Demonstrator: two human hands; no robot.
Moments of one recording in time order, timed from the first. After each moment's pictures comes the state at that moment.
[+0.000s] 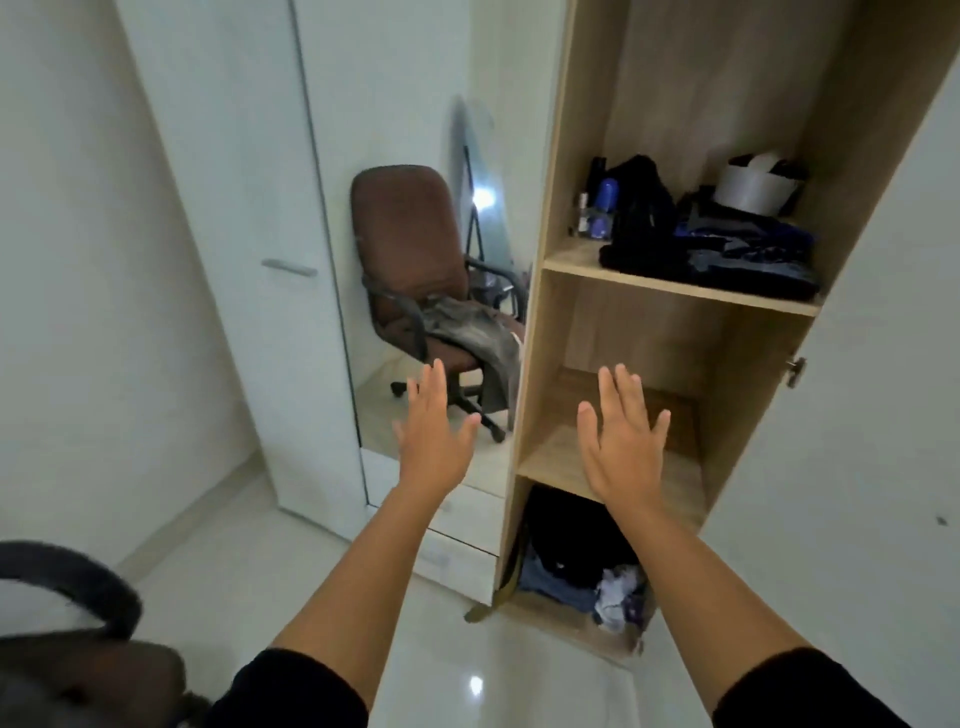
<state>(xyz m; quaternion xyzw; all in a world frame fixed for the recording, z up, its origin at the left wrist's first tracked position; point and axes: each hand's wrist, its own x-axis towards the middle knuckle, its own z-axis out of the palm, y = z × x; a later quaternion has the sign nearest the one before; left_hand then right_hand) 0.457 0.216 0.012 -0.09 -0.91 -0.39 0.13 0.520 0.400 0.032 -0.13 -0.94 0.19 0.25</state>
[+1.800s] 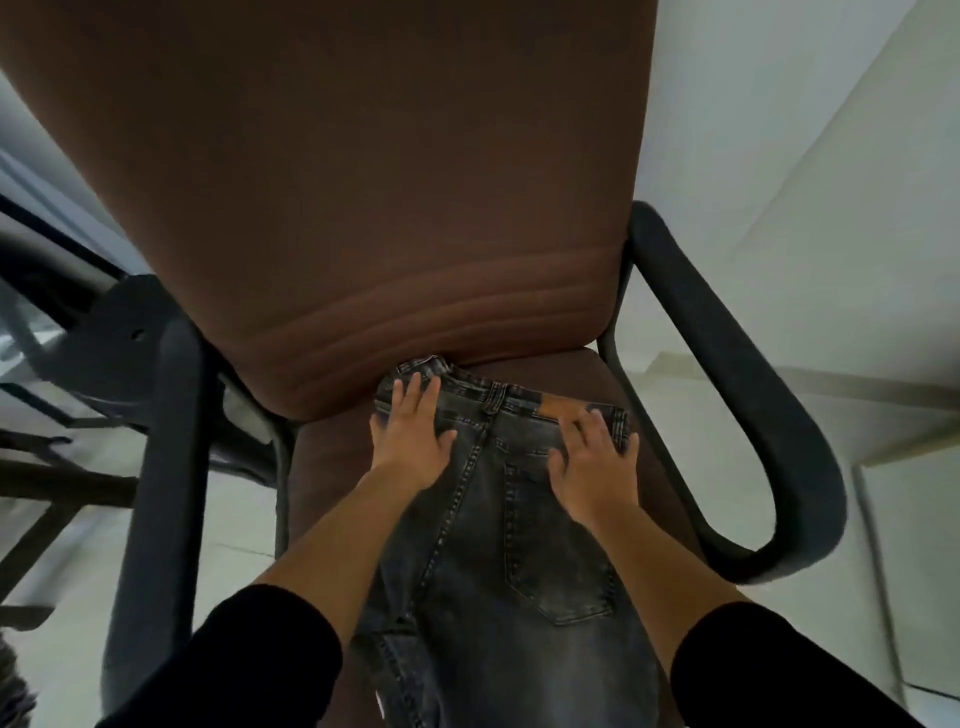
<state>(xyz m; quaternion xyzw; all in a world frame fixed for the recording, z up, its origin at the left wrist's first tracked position) 0.576 -0.541 -0.318 0.57 -0.79 -0.20 -0.13 0.395 -0.428 -0.331 0.53 -0.81 -0.02 -0.24</state>
